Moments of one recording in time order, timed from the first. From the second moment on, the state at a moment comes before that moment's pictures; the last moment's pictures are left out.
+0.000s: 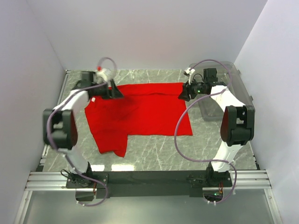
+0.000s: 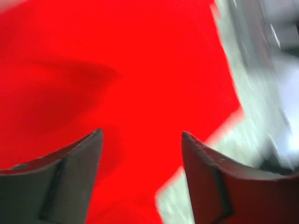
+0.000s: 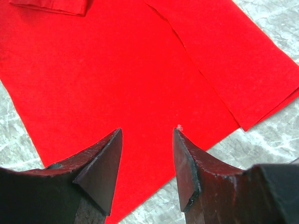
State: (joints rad) left arm -0.04 1.78 1.27 -0.30 0.81 -0.19; right arm 0.03 1.81 1.37 -0.43 -0.81 -0.53
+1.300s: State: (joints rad) left arm 0.24 2.17 1.57 -0.18 0.45 -0.61; right arm 0.06 1.90 1.50 -0.42 -0.47 -0.73
